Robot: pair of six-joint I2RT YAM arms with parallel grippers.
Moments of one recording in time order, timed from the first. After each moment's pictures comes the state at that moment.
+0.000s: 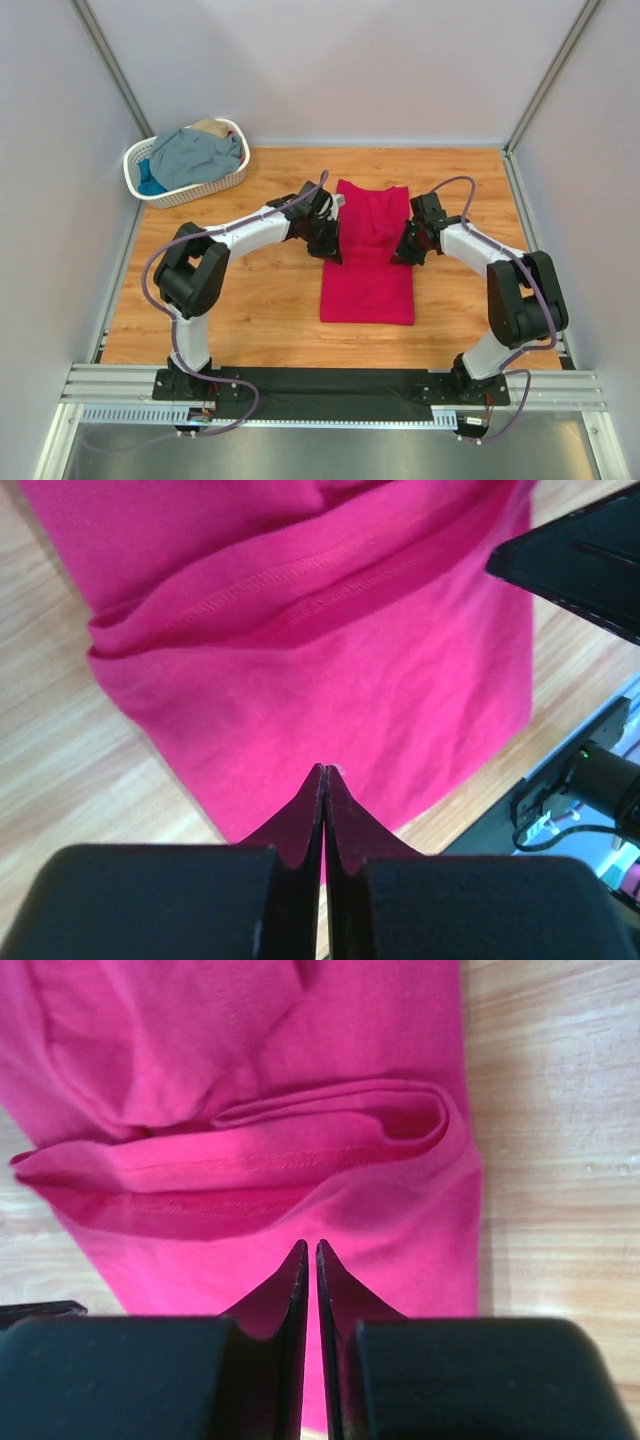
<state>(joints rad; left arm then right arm) -0.65 1.90 1.37 -0.47 0.41 -0.49 0.26 1.61 0.96 -0.46 -0.16 0.69</state>
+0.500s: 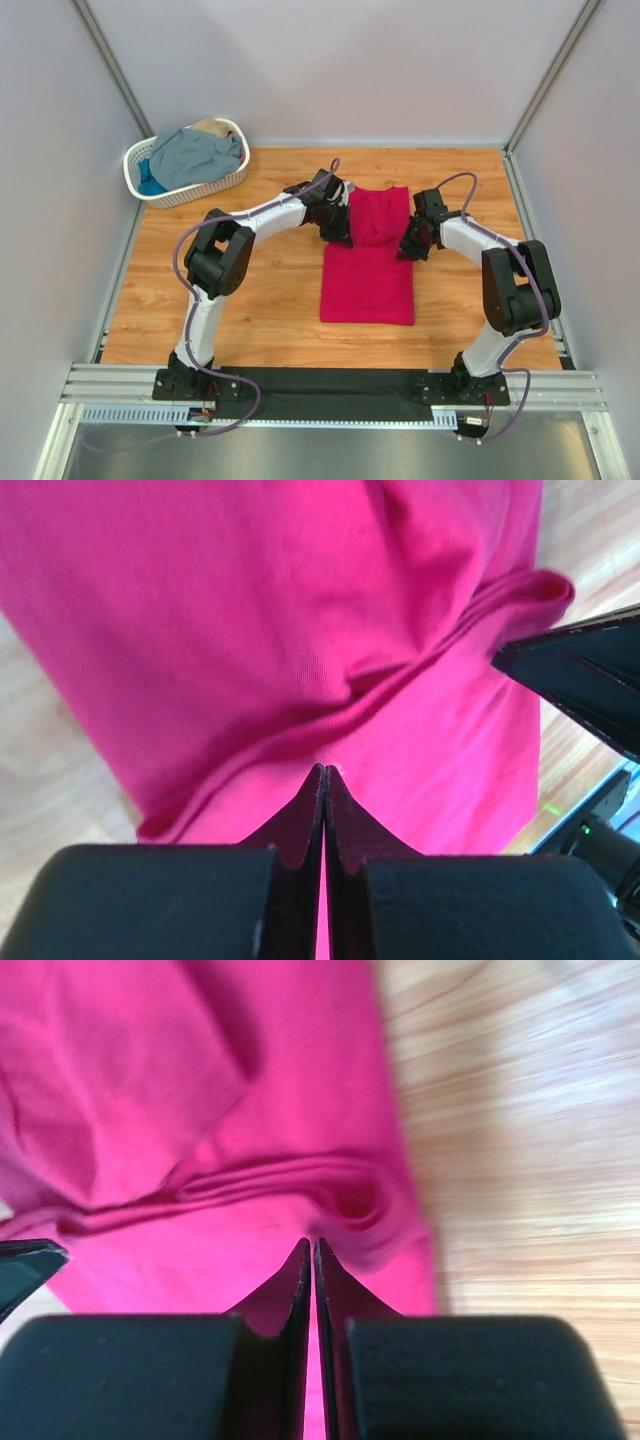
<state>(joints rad) -0.64 2.15 1.63 -0.47 0.40 -0.49 0.23 1.70 1.02 -0.45 -0.11 0.67</state>
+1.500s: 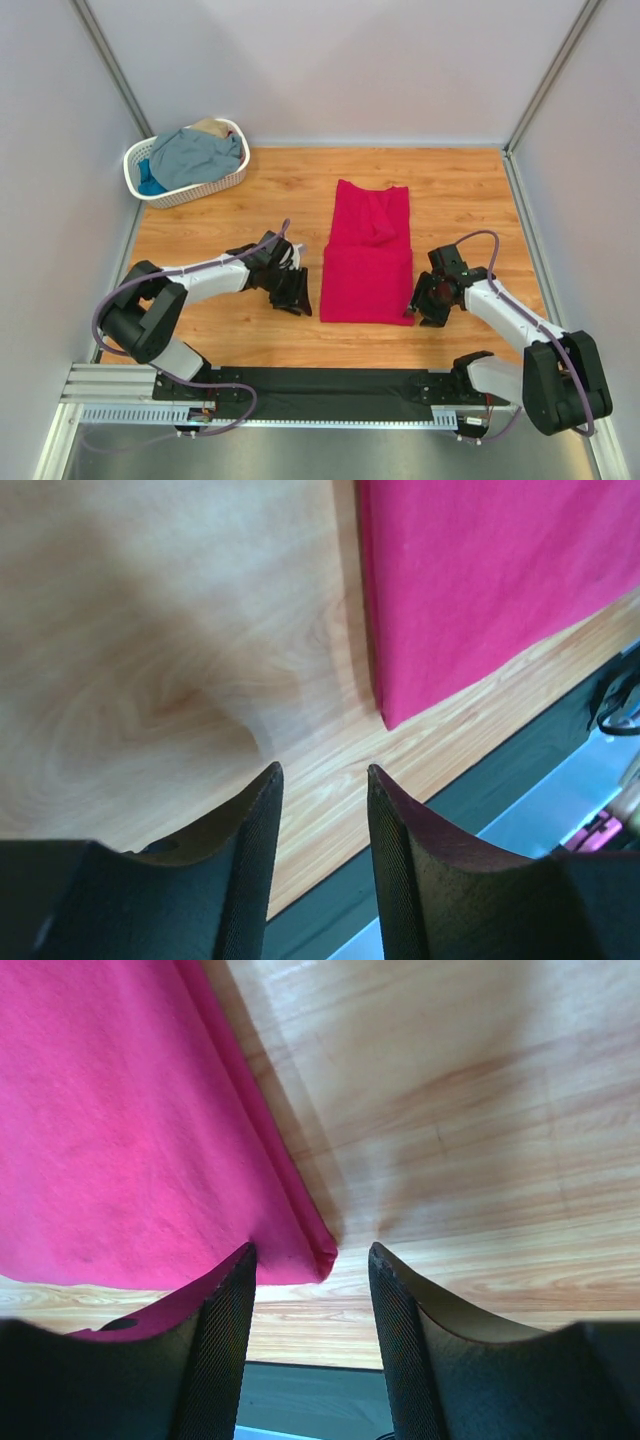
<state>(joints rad) -0.62 1.53 0.76 -0.36 0.46 -0.53 0.29 1.17 0.56 -0.68 -0.13 0.75</state>
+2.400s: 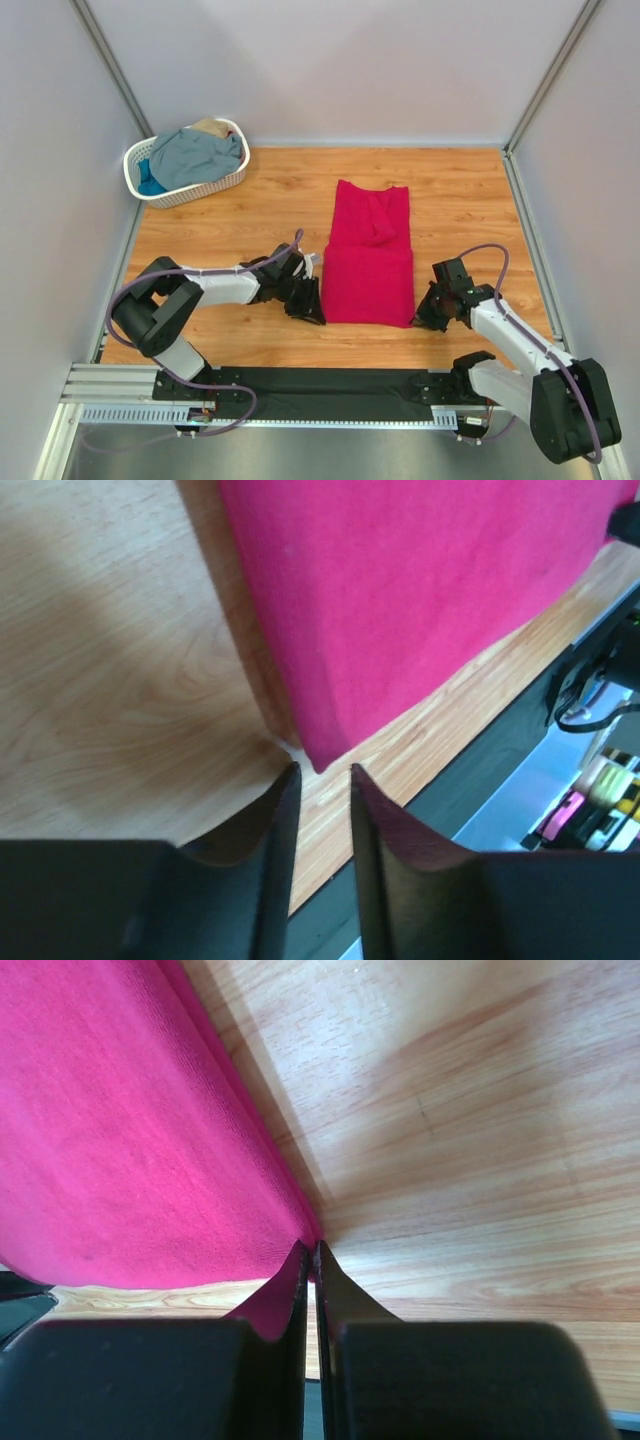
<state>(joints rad) -0.74 1.59 0.67 -0.08 0.51 -0.69 0.29 1.02 0.42 -0.60 -0.13 0.85</state>
